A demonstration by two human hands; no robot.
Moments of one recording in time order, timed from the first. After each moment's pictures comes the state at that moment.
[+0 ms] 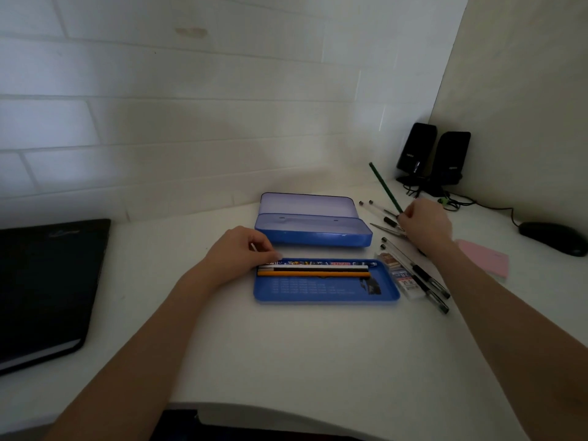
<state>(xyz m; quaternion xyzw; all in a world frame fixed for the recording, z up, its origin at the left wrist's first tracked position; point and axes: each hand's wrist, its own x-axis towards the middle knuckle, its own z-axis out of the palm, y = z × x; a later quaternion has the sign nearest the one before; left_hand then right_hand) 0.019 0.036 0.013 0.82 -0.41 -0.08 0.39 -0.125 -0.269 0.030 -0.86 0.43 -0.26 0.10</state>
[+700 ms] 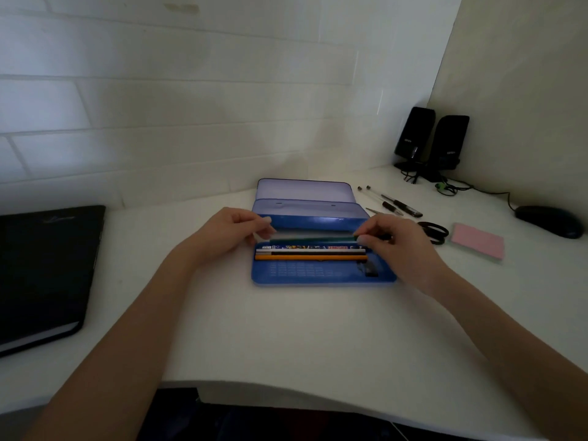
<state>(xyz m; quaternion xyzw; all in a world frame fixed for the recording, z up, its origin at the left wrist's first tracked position) 0.020 0.048 0.025 0.79 -0.37 -0.17 0.46 -0.180 -0.157 0.028 -0.89 0.16 -0.25 0.34</state>
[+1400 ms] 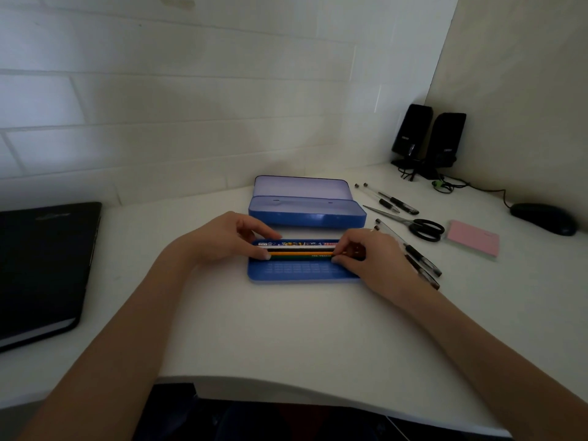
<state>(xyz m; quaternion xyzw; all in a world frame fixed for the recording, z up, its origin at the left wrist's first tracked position) 0.017 0.051 0.029 0.79 -0.45 -0.22 0.36 -0.173 -0.132 0.016 -0.94 0.17 -0.19 0.22</state>
